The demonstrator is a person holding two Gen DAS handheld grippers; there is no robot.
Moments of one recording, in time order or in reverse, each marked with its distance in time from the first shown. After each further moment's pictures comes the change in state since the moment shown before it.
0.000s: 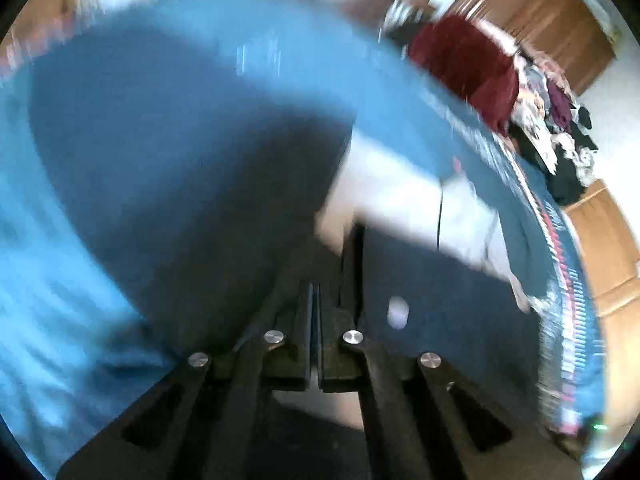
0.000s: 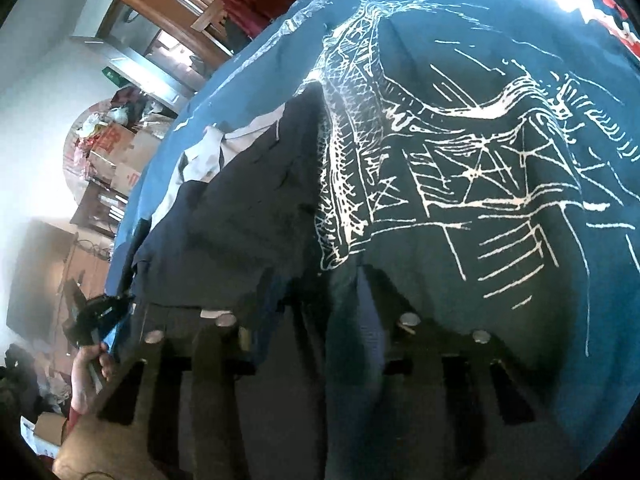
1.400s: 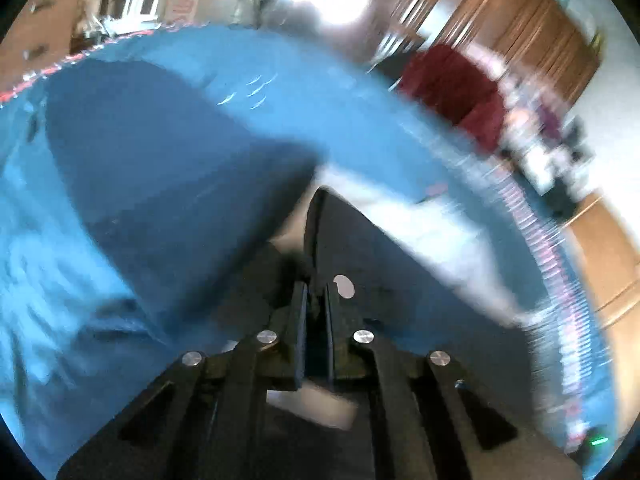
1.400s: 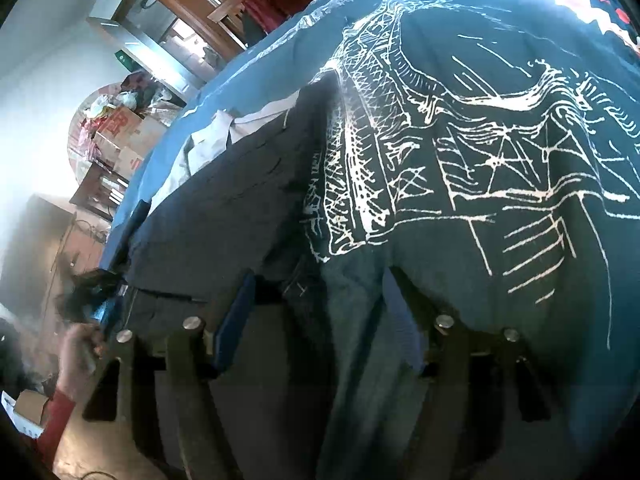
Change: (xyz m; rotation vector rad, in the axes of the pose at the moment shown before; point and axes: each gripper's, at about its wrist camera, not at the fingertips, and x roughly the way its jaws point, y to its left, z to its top) left arm 0.009 -0.015 -0.006 0.023 -0.103 0.108; right arm -0.001 0.006 -0.021 -0.079 -0.004 -0.012
